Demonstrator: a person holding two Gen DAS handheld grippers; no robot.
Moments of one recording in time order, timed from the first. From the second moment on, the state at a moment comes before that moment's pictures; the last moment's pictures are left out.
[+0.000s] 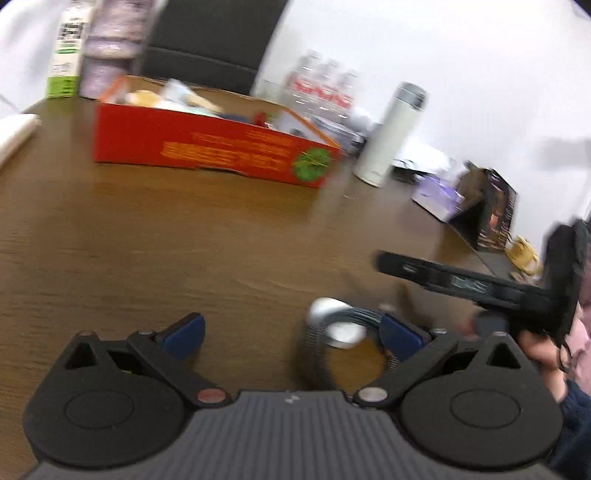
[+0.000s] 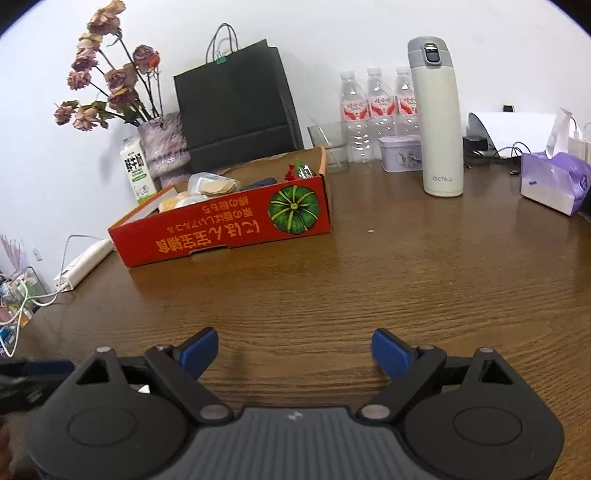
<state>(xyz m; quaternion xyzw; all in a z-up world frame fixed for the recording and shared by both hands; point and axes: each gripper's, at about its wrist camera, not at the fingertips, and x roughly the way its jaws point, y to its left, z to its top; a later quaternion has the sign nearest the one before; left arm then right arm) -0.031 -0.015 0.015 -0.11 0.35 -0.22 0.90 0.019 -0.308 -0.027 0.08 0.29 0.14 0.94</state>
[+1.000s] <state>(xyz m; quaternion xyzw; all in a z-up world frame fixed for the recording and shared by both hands) -0.038 0.014 0.020 0.00 0.31 -0.04 0.95 -0.023 -0.234 -0.014 -0.04 0.27 0.28 0.92</state>
